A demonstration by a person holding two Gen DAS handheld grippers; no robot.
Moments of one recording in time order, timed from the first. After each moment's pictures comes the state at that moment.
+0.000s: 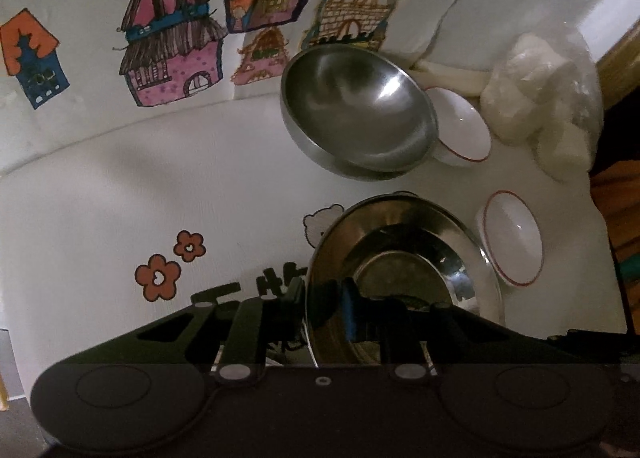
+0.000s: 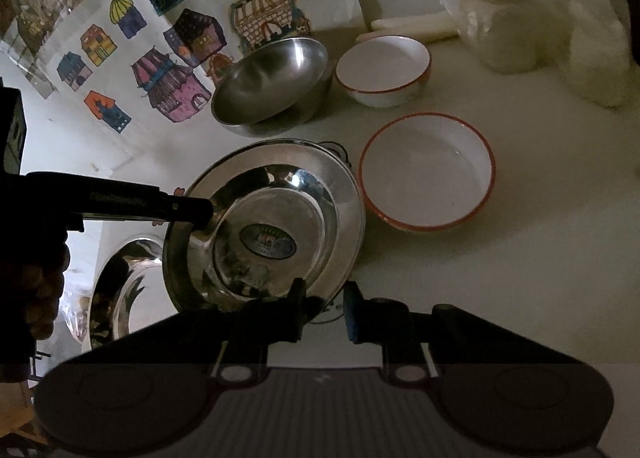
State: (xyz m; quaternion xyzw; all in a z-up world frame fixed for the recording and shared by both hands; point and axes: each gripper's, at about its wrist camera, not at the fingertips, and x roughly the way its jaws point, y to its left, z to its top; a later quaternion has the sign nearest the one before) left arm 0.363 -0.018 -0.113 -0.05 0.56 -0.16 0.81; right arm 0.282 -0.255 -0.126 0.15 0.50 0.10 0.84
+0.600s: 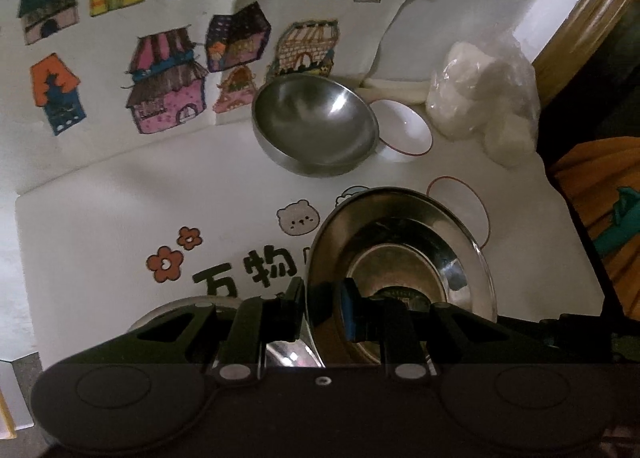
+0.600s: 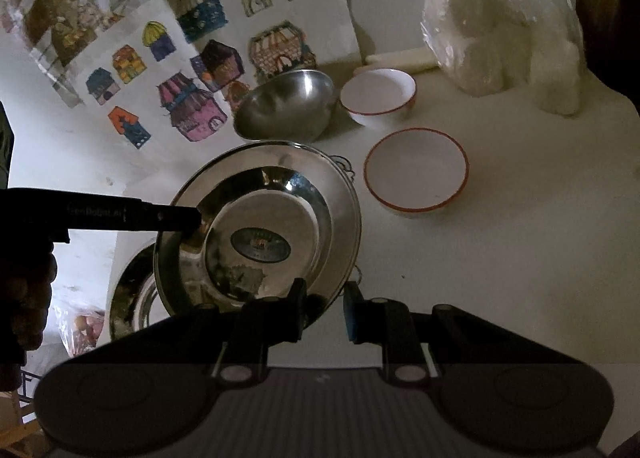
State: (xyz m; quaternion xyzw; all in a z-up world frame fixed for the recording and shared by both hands) left arm 0.315 -0.007 -0.070 -0.03 0.51 -0.20 0.84; right arm 0.229 -0.243 -0.094 0.15 0.45 0.08 0.87
